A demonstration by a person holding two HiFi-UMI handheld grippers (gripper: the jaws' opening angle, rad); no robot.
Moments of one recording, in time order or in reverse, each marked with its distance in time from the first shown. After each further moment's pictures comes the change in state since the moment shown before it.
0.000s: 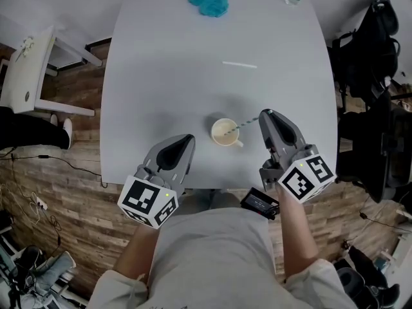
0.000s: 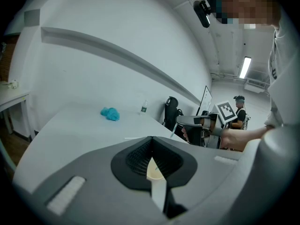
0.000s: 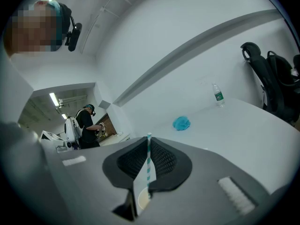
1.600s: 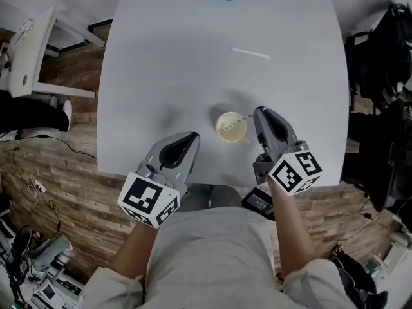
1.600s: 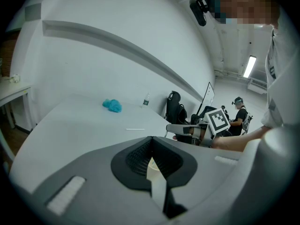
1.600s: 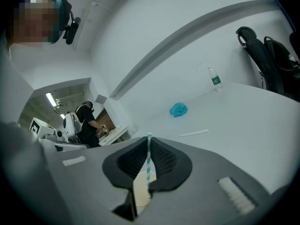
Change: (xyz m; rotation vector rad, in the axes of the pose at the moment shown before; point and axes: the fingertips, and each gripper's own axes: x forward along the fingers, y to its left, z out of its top) left arm 0.012 0.006 -0.032 -0.037 0.069 0.016; right arm 0.034 -0.029 -0.070 0.052 0.082 -0.010
